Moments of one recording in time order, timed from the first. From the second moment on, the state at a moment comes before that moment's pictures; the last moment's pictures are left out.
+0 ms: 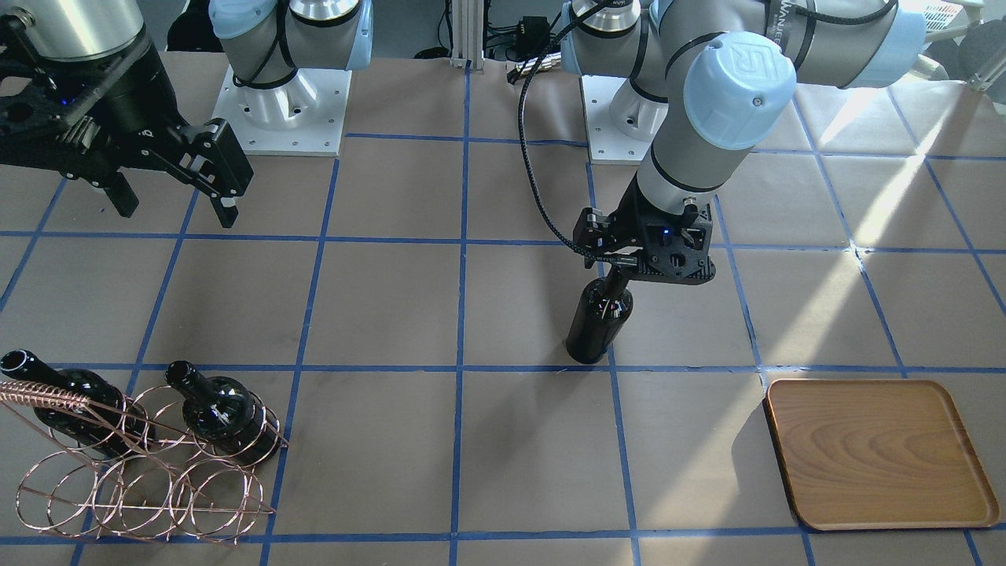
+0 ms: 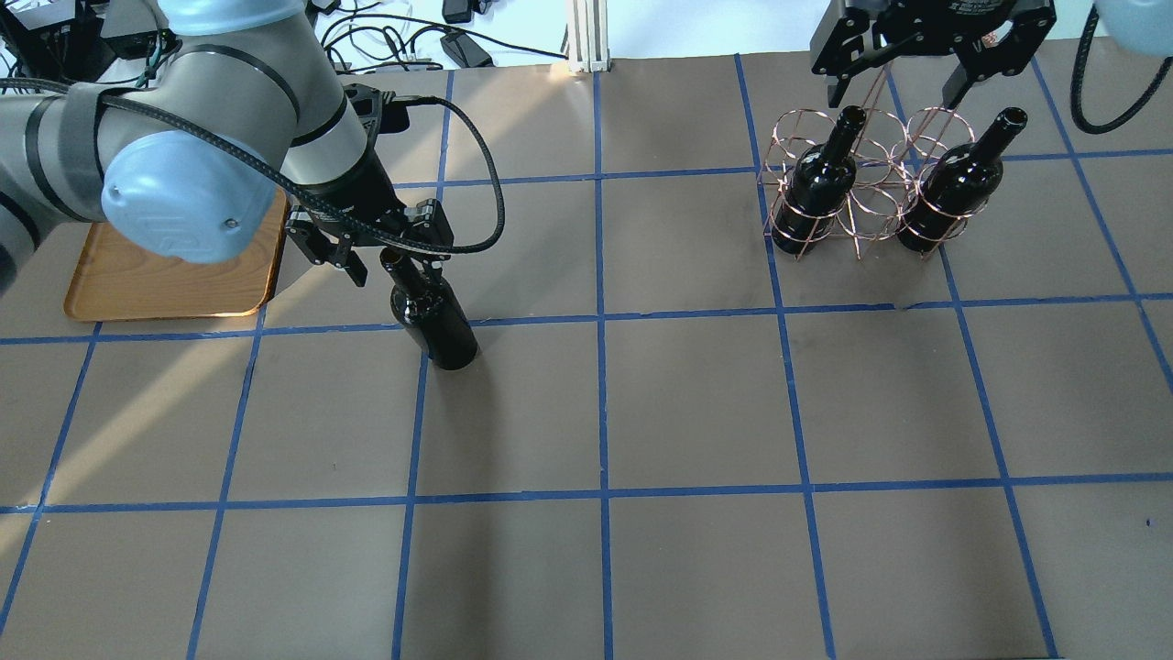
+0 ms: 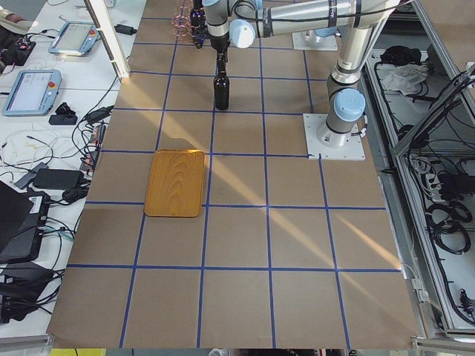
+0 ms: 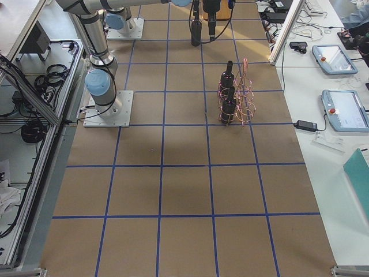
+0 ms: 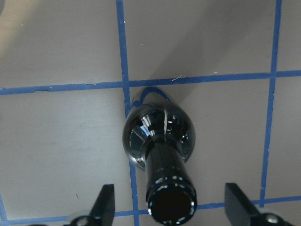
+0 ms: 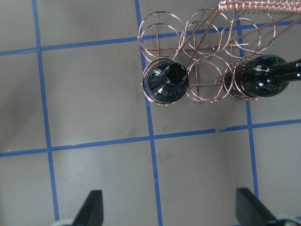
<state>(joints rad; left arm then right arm) -1.63 -1.69 -1.68 -1.42 1.52 -0.01 1.56 -1.51 1.41 -1.61 -1.60 0.09</state>
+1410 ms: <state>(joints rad) -1.62 -1.70 -1.68 -1.41 1.52 0.00 1.56 -1.52 1.43 -1.63 -1.58 0.07</state>
